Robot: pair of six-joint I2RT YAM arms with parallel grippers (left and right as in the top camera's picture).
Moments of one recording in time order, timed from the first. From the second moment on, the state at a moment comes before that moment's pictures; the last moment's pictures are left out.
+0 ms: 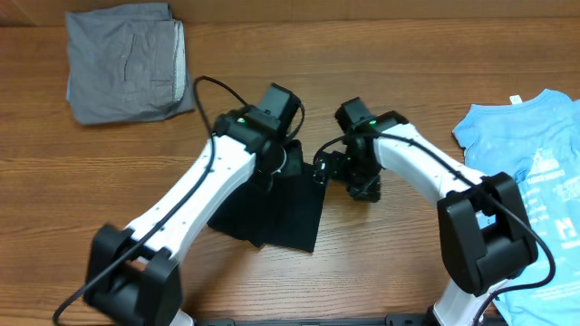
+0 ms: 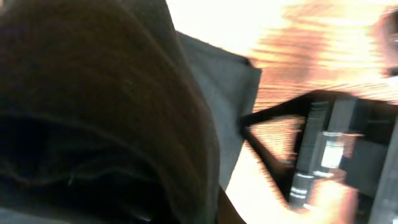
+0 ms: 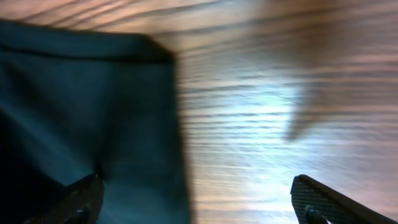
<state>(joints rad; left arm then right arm) -0.53 1.73 1.38 -0.97 0.17 -0.61 0.41 1.90 1.28 -0.95 -0.32 0.65</state>
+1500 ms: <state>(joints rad) -0.16 1.81 1.63 -1.26 0.34 -0.03 0.00 1.91 1.79 -1.37 -0.33 0.43</state>
